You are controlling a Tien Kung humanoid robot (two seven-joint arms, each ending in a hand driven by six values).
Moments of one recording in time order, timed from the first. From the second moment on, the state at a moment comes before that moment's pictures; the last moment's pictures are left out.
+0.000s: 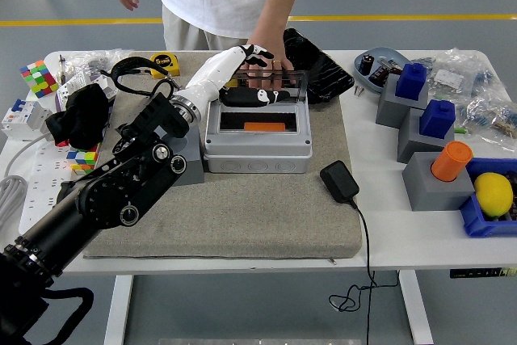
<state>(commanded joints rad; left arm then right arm) -0.70 0.00 -0.94 -0.97 1.84 0.12 0.04 0.05 -0.06 1.41 0.18 -1.35 0.01 -0.14</state>
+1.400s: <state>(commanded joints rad) -0.49 0.03 -1.01 -1.38 1.69 0.12 0.13 0.04 -0.06 1.41 0.18 -1.33 0.01 -0.13</state>
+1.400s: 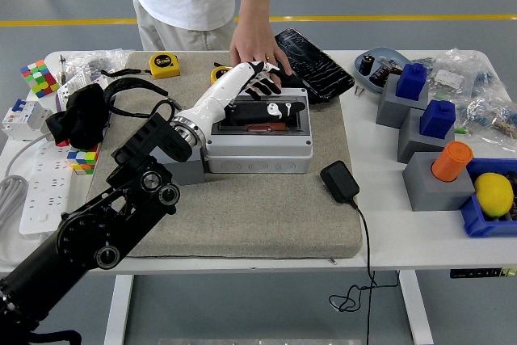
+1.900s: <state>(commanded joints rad) -0.26 0.05 -1.26 -1.45 1.19 0.16 -0.22 0.05 -0.06 1.44 0.18 -1.36 0.01 -0.13</state>
